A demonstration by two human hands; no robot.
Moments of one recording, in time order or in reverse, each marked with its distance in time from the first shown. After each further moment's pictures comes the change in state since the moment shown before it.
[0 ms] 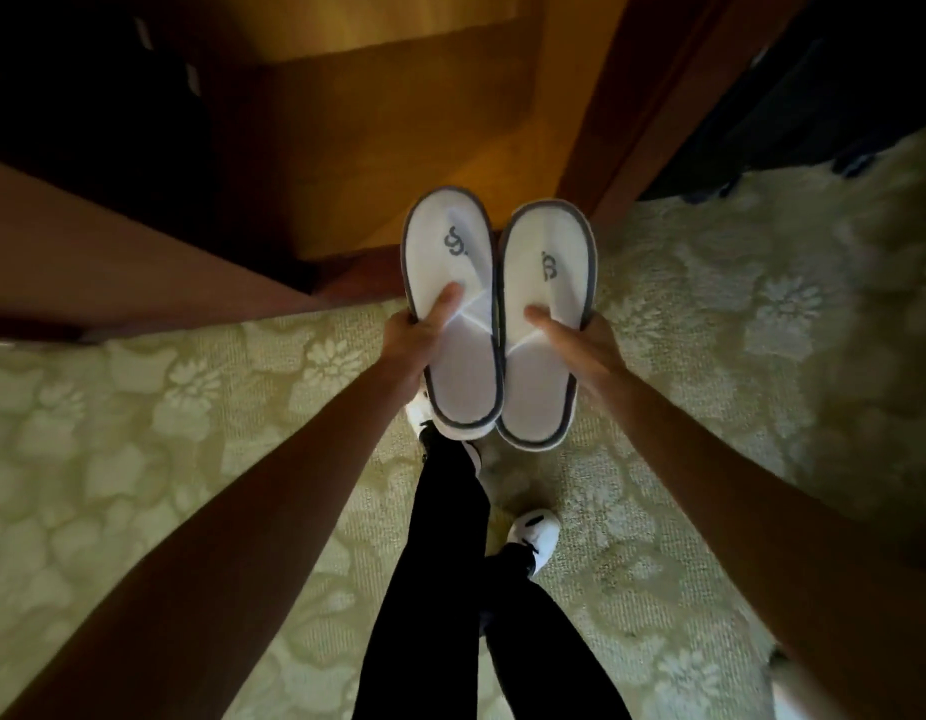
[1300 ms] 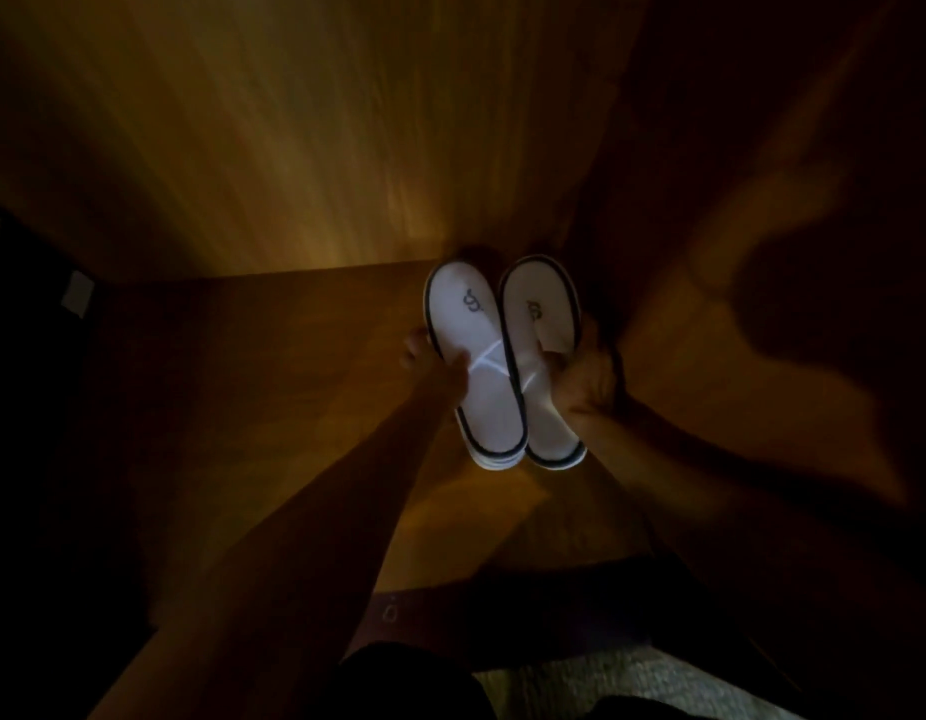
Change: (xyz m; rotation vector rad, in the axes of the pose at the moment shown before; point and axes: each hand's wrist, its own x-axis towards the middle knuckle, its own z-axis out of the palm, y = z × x) left_hand 0.581 0.116 0.108 0.275 0.107 0.377; right_hand 0.550 -0.137 0.172 -0.654 0.521 -0.614
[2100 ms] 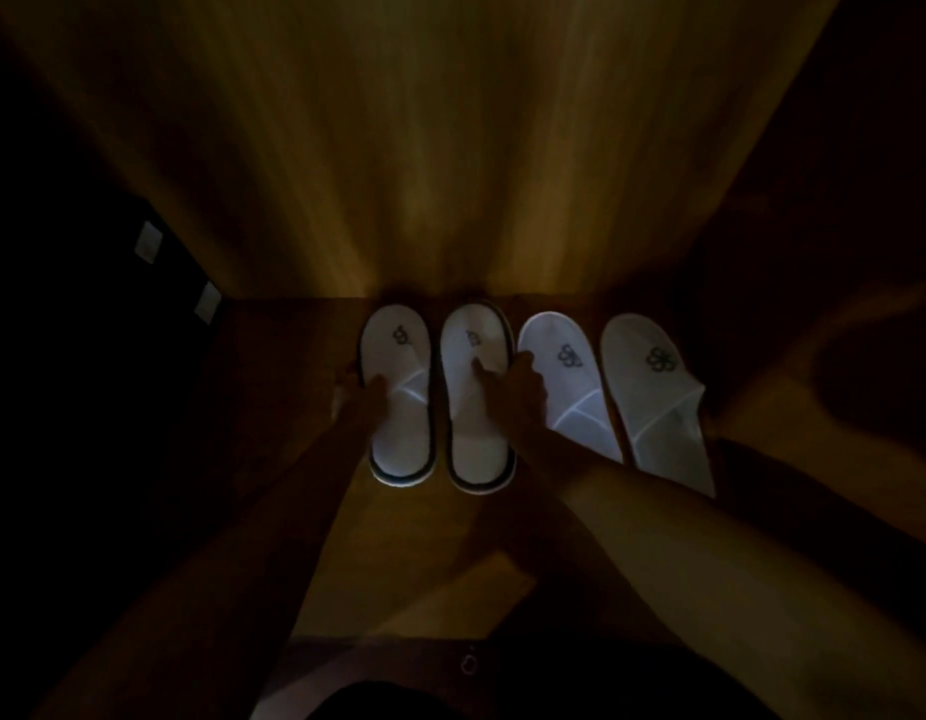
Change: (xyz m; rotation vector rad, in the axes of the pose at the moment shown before) left_hand 0.051 -0.085 -0.178 -0.080 0.282 -0.075; right_hand -0.046 -0.147 0.109 0.316 -0.343 0.027
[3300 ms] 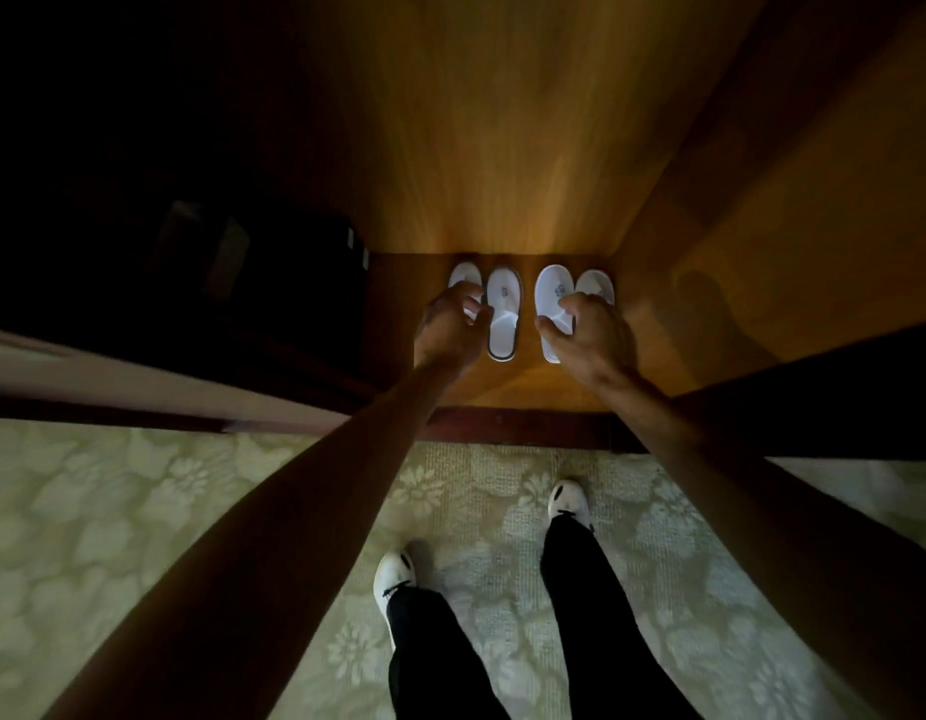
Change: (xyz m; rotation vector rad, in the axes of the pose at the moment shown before) left_hand -0.414 0.393 -0.317 0.331 -0.161 0.372; right_hand -0.391 -0.354 -0.362 -0.452 -0.088 -0.201
